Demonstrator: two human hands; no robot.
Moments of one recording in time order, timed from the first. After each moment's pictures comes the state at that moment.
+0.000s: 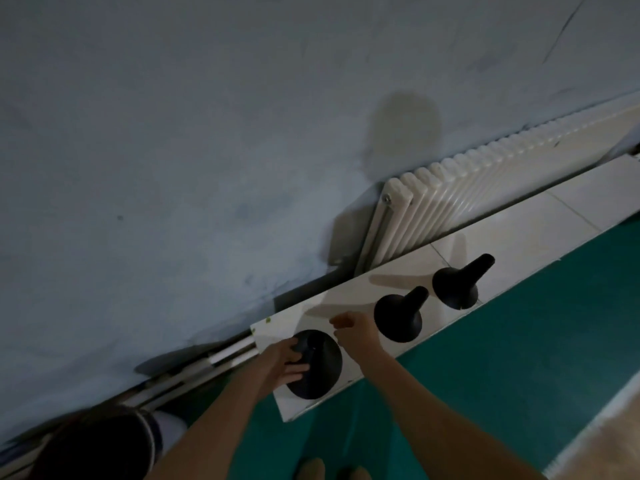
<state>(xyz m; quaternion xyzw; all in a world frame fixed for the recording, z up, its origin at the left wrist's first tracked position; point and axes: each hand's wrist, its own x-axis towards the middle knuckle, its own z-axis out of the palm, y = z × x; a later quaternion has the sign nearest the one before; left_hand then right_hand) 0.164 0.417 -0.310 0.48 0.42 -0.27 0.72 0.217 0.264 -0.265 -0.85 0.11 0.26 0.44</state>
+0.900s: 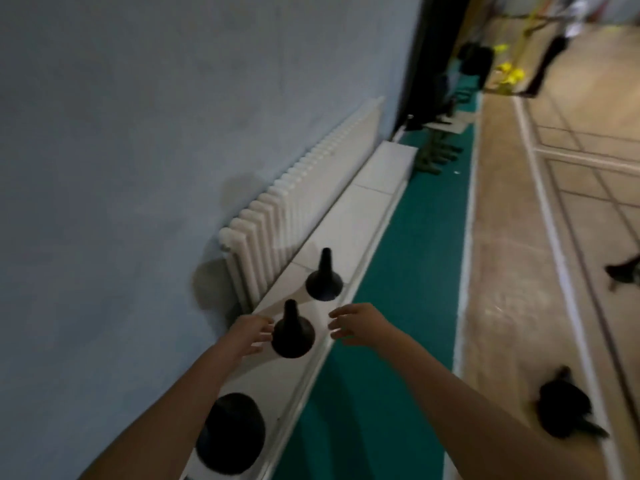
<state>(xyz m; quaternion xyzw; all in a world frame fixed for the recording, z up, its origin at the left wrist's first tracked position) 0.231 0.245 -0.174 0.77 0.11 -0.34 0.53 0.134 0.040 -0.146 -0.67 0.27 0.14 0.67</state>
